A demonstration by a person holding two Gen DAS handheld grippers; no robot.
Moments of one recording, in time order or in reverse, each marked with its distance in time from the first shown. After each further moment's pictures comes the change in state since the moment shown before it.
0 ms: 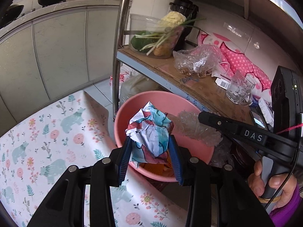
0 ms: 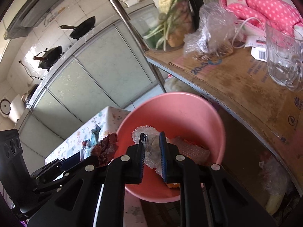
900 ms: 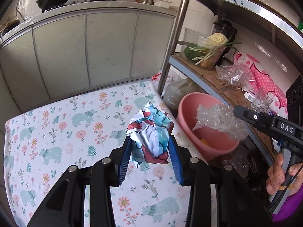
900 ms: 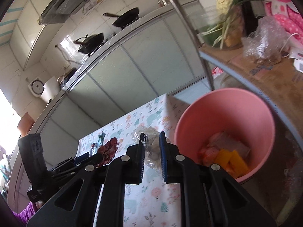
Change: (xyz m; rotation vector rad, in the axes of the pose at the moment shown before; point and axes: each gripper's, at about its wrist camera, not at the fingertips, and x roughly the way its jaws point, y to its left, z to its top) left arm -0.106 0.079 -0.054 -0.175 -0.052 0.197; right arm -0.030 0.067 -0.016 -0.112 0.030 0.272
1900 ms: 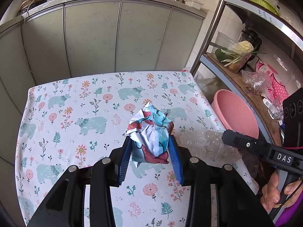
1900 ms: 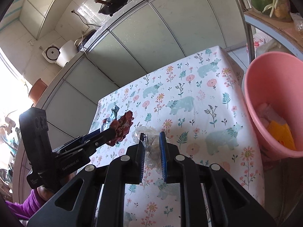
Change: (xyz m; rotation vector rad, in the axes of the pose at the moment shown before) left arm -0.028 0.084 -0.044 -0.148 0.035 0.102; right arm 0.072 0.088 -0.070 -0.114 0.286 0.170
